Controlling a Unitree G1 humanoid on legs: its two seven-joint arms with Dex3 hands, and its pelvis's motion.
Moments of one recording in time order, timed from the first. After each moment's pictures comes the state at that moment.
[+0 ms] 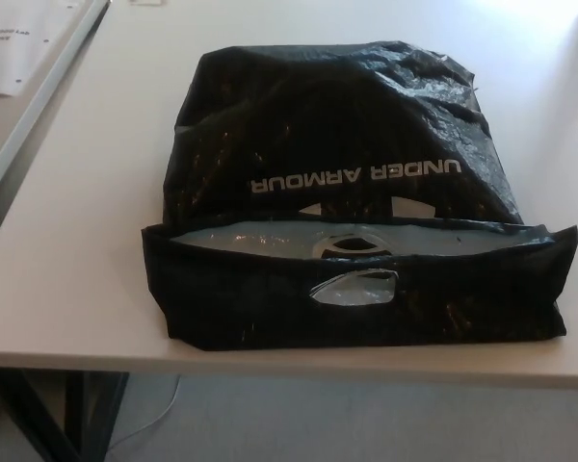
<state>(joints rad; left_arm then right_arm) 0.75 0.32 0.11 0.36 -0.03 -0.37 -0.09 0.58 -0.33 0.02 0.24 -0.13 -0.18 0.07</state>
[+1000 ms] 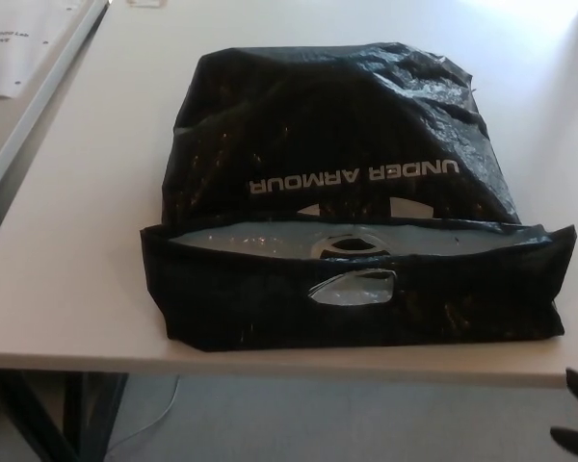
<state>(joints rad) 0.98 0.22 0.34 -0.36 -0.22 -0.80 -0.10 0.71 -0.33 -0.10 -0.47 -0.11 -0.36 0.08</state>
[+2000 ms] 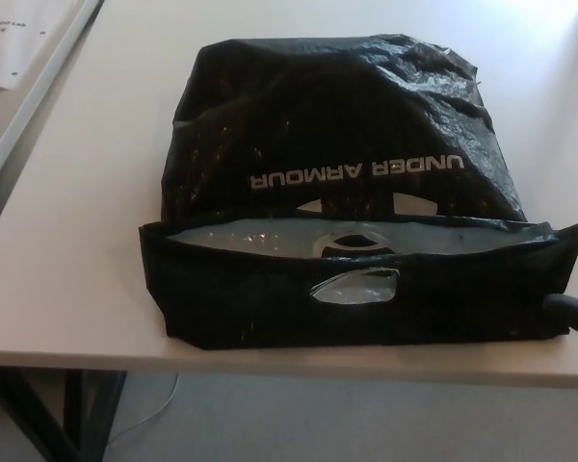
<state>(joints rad) 0.39 0.51 0.44 -0.24 -0.26 -0.63 -0.16 0.00 -0.57 -0.12 -0.28 -0.21 -0.04 0.15</state>
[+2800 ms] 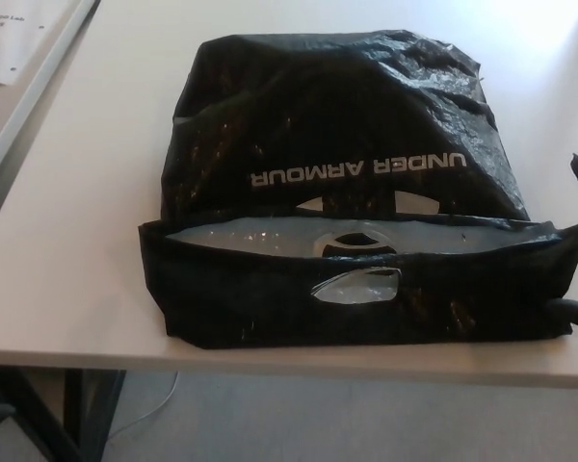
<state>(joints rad) 0.12 0.62 0.24 0.42 -0.07 -0.56 -0.23 -0.21 -0.60 0.03 0.16 -0.41 -0.06 0.05</state>
